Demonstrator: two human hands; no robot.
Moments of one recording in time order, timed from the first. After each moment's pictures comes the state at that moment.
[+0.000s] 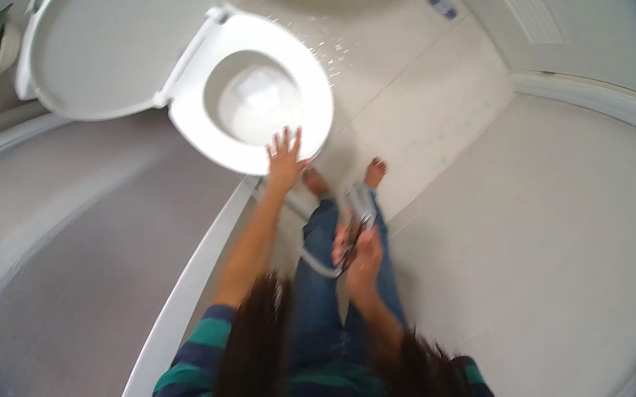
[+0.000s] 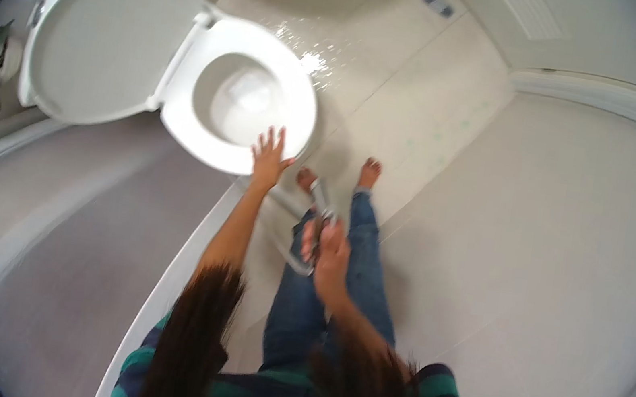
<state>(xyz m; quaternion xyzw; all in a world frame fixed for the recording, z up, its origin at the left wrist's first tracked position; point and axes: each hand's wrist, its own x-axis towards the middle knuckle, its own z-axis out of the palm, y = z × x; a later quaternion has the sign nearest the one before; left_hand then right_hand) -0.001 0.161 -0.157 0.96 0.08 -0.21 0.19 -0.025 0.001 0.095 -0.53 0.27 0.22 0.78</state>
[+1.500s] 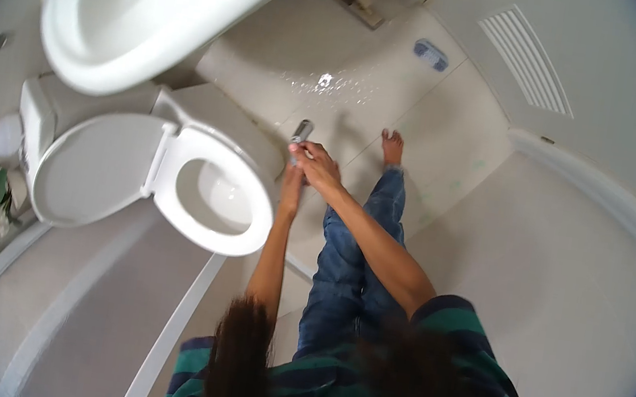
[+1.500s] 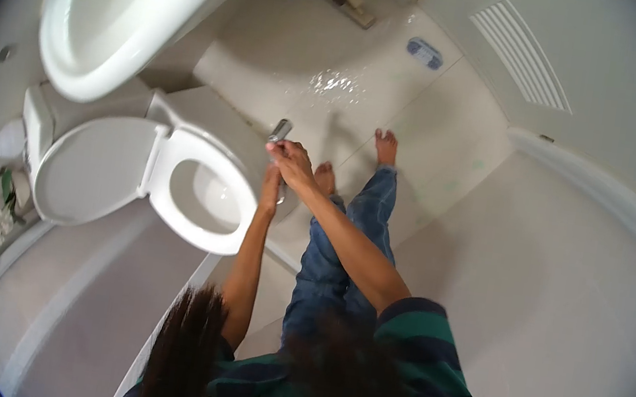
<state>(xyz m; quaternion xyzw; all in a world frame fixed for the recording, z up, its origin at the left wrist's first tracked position) 0.269 0.042 -0.125 0.63 0.37 -0.08 0.68 0.348 -0.031 -0.116 -0.76 0.05 0.37 0.53</state>
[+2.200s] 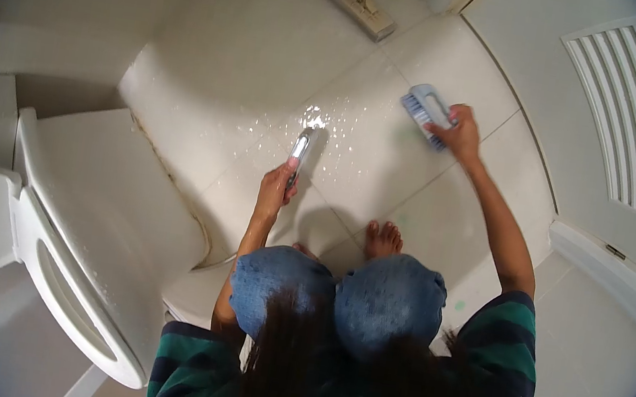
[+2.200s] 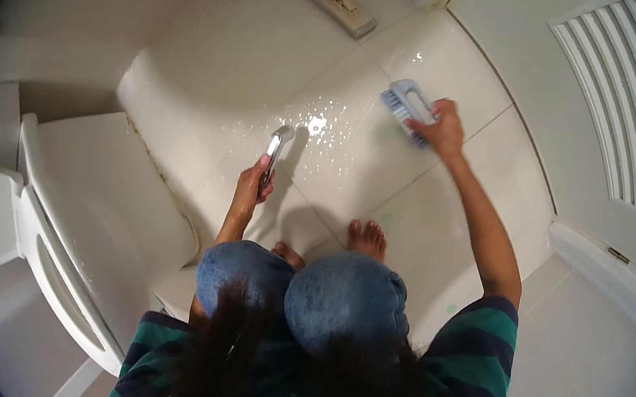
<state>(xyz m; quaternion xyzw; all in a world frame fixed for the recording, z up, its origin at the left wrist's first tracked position) 0.394 0.014 -0.481 0.61 0.42 -0.14 0.66 0.625 -0.289 -0.551 -0.93 -0.14 0.02 0.35</state>
